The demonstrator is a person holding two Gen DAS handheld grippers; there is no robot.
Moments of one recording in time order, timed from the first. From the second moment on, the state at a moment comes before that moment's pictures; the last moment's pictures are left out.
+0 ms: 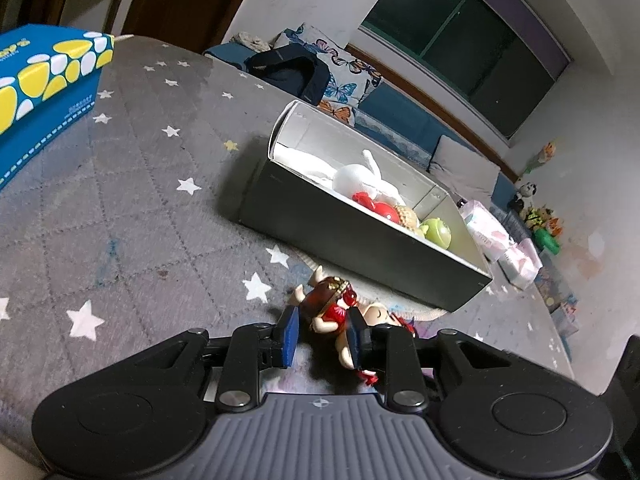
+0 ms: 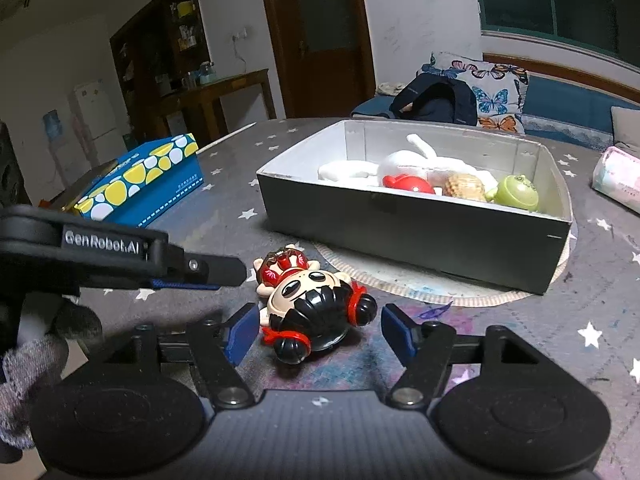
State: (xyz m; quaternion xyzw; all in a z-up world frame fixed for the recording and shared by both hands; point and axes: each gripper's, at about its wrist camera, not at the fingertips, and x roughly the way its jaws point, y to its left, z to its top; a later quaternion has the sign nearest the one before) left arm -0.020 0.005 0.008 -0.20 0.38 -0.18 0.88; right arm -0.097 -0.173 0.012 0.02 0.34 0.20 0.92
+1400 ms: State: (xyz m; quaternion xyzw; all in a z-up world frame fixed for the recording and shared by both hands) left arm 0.008 -0.002 -0.003 -0.22 0.42 -0.20 0.86; right arm -0.090 -0.185 0.005 0.03 0.35 0.18 0.92
